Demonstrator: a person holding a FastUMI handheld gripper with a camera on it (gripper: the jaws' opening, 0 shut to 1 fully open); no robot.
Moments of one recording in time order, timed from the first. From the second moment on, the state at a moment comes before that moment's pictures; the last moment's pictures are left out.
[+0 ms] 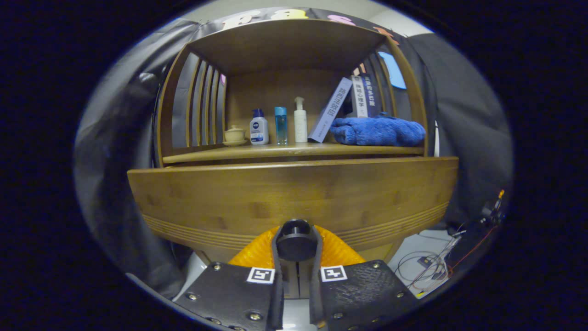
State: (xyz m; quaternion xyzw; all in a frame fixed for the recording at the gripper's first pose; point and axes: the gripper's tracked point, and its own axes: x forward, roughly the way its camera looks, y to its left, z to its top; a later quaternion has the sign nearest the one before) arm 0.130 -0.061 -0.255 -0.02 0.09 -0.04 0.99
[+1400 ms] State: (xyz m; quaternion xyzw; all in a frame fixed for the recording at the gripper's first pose) arm -0.005 -0.056 -0.265 -0.04 0.16 0.02 0.99
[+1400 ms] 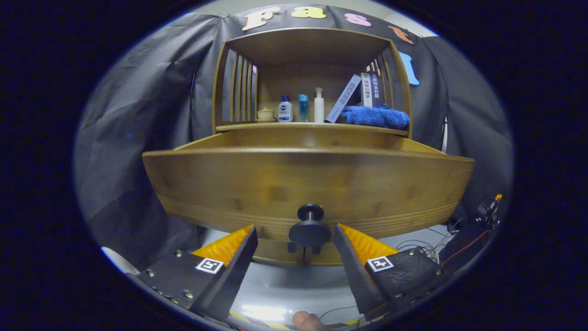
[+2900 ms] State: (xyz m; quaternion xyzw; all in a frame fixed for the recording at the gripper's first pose) arm 0.140 -0.058 -0.239 -0.05 0.48 -0.06 0.87
